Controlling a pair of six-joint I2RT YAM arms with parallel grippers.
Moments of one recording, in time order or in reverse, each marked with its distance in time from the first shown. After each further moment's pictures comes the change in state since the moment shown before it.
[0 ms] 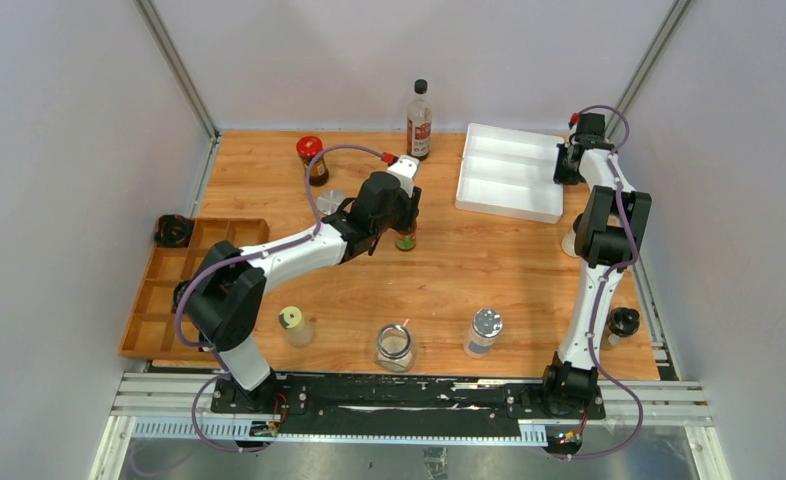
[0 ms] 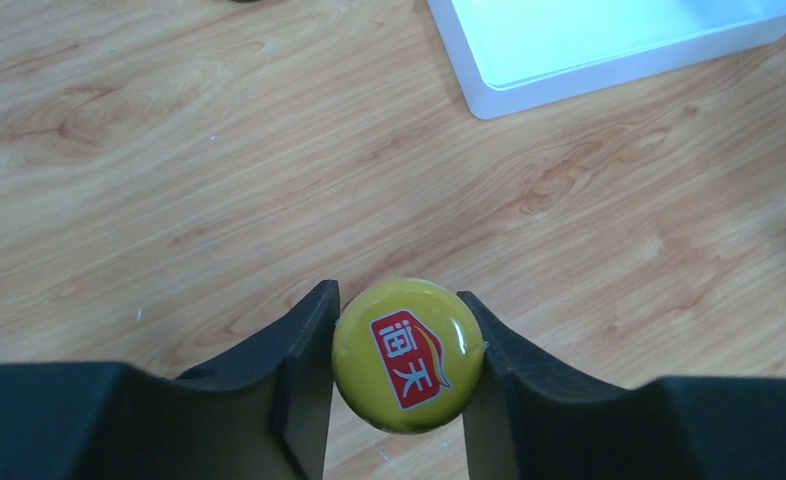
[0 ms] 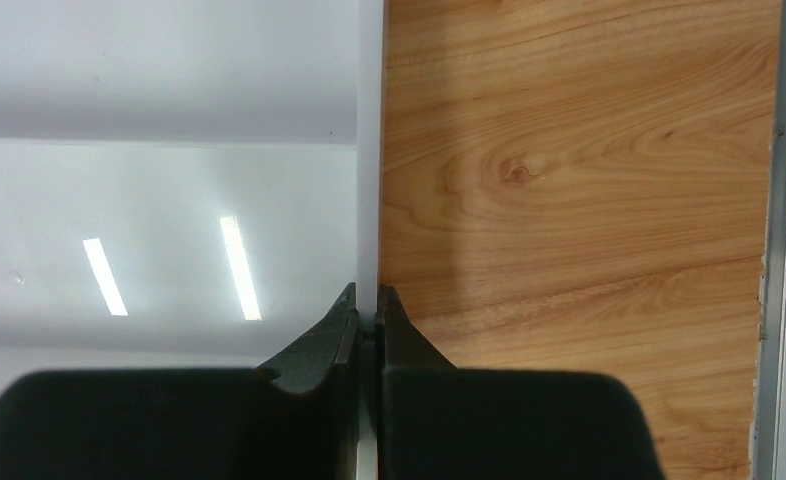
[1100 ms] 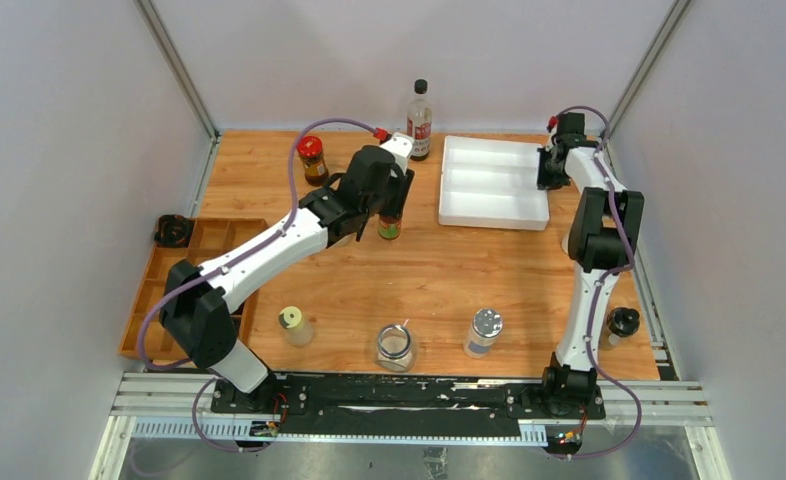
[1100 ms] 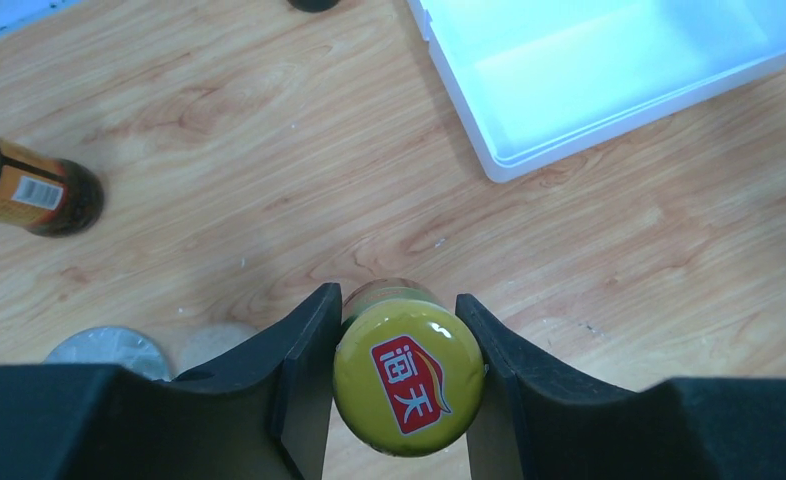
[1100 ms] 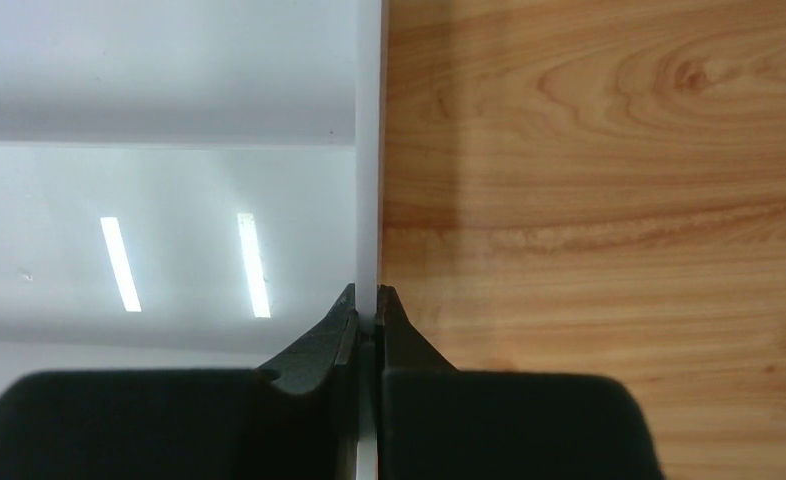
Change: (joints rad) left arm -0.008 -0.100 0.238 -0.422 -0.066 0.050; right arm 0.084 -0.079 -0.073 -0.070 -0.010 0.000
